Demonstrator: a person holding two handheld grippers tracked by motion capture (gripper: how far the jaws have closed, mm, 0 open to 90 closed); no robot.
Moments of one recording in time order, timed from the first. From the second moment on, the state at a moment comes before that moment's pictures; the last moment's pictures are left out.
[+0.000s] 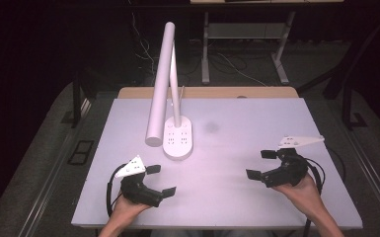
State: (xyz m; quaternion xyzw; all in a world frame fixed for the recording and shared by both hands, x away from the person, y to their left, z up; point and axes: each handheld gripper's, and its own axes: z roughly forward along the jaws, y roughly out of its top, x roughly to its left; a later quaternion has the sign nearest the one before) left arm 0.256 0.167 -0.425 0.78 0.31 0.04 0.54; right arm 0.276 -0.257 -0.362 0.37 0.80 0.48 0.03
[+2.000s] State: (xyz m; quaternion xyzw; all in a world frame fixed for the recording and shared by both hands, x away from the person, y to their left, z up) left arm 0.258 0.177 -0.420 0.76 0.32 0.06 0.57; right arm 0.379 -0.154 -0.337 0.31 0.84 0.44 0.01
